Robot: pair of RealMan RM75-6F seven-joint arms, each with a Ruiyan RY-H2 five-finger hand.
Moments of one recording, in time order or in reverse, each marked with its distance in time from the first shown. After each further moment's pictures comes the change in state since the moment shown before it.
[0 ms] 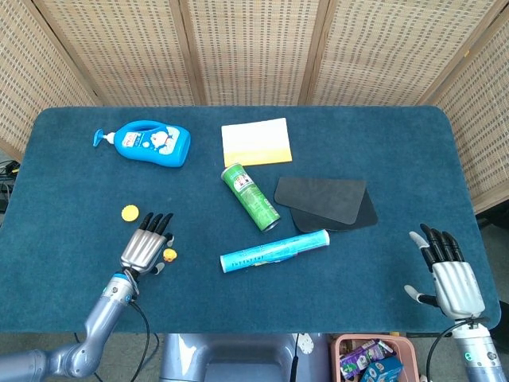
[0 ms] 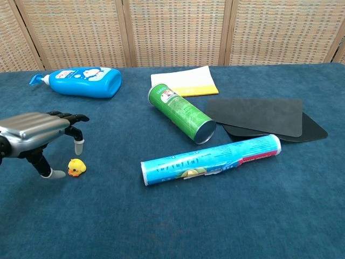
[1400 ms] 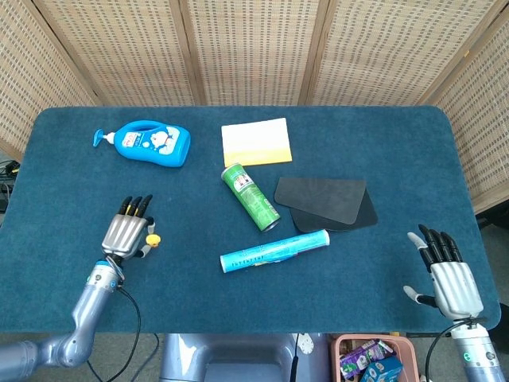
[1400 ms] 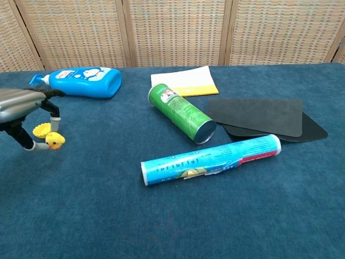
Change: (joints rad) left arm -0.026 0.085 -0.011 0.031 -0.031 0.074 -0.144; right arm 0.002 -0.005 -0.003 0.004 -0.004 -0.003 -0.005
